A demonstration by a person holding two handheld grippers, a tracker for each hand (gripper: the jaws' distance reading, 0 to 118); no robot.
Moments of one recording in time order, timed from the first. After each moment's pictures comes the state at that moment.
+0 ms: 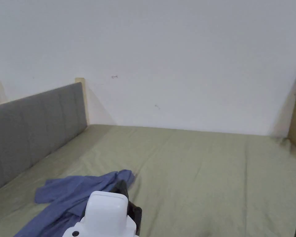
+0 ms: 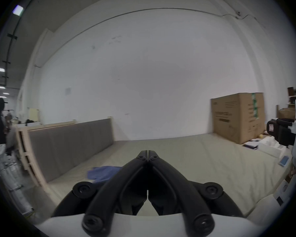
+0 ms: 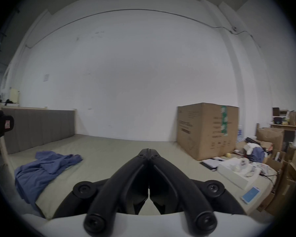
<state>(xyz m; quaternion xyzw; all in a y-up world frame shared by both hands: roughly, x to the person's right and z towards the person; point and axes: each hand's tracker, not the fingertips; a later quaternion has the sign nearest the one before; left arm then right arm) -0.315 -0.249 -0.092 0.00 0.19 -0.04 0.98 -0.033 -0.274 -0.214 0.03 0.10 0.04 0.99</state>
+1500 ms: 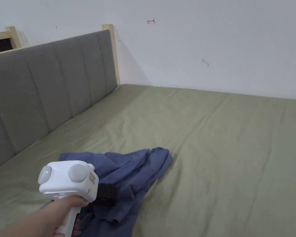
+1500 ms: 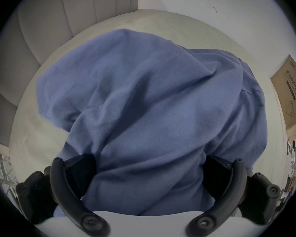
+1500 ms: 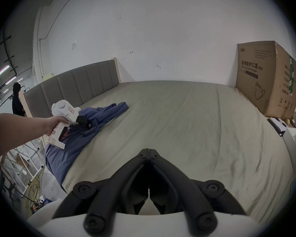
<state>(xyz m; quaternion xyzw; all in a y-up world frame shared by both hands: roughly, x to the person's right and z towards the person) -0.670 -0.457 -0.424 -0.51 0.23 0.19 0.81 -0.133 -0.357 -0.339 -0.25 0.31 0.03 0.92</state>
